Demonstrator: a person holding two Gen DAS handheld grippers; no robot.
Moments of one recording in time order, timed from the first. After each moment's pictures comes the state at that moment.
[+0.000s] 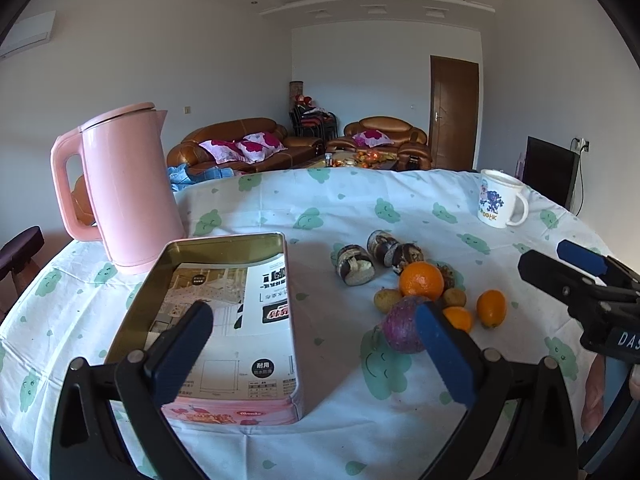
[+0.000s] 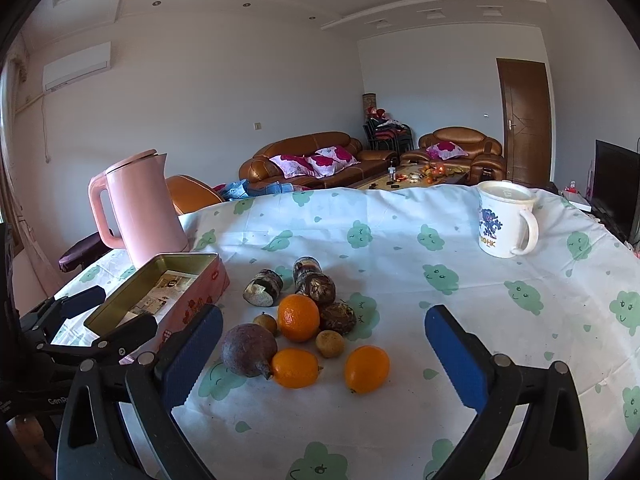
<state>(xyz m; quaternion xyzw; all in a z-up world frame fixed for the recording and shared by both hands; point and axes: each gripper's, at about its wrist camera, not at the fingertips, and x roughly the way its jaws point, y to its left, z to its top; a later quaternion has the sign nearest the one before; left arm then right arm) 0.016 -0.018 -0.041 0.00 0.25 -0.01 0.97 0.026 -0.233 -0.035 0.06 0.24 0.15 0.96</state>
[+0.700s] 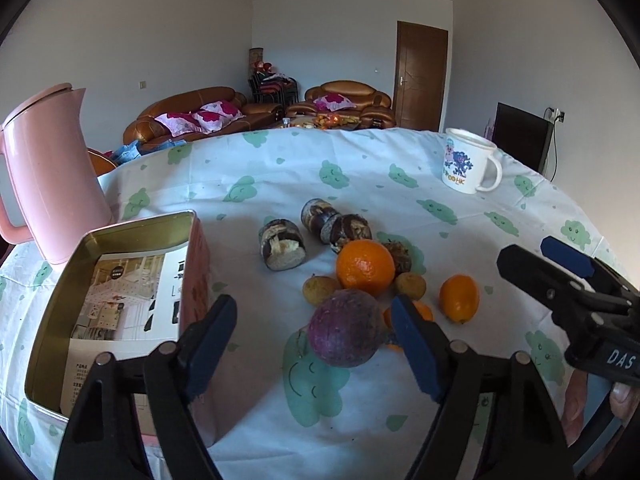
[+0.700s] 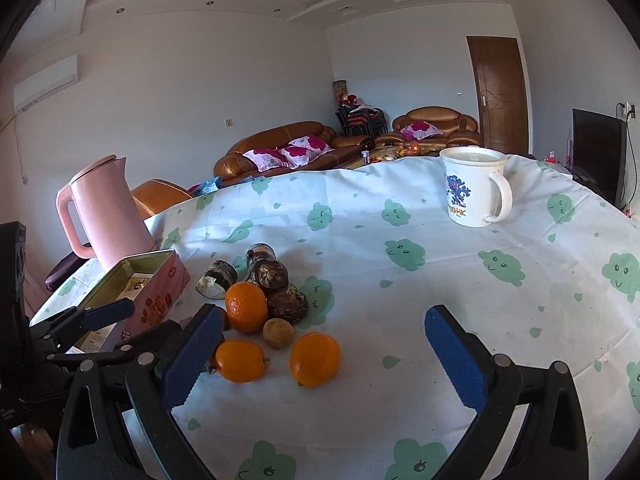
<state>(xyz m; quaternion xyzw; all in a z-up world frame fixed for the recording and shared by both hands) 0.064 -0.068 -0.063 0.02 0.33 -0.08 0.94 0.042 -0.265 -0.055 0.10 0.27 0.11 0.95</state>
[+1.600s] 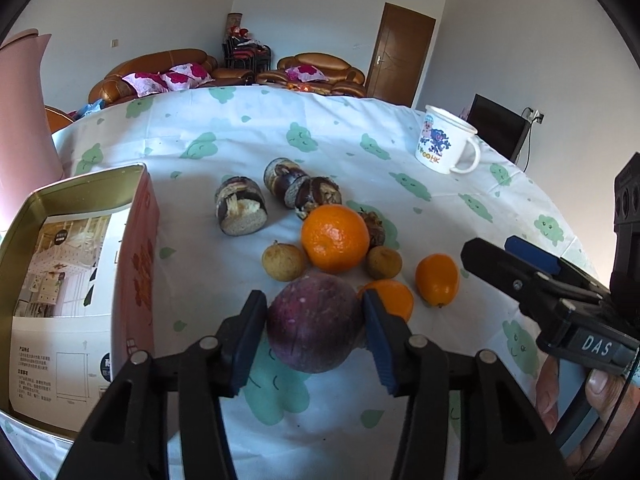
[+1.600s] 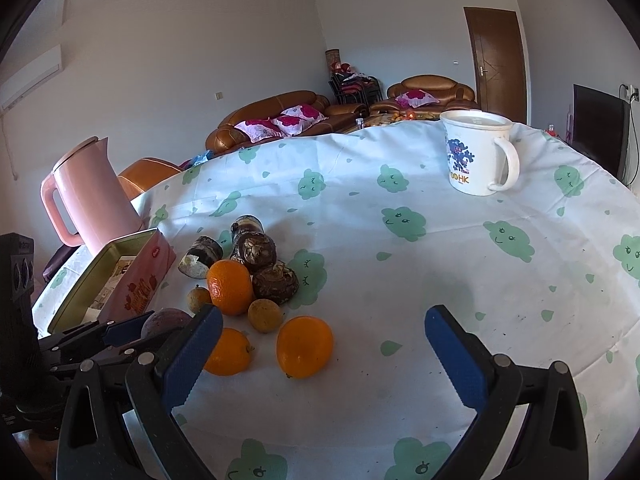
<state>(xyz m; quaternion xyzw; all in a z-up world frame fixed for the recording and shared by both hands) 0.076 -0.064 -0.081 -0.04 0.38 -0.15 0.91 0.064 -0.258 -0.070 0.09 0.33 0.11 0.93</state>
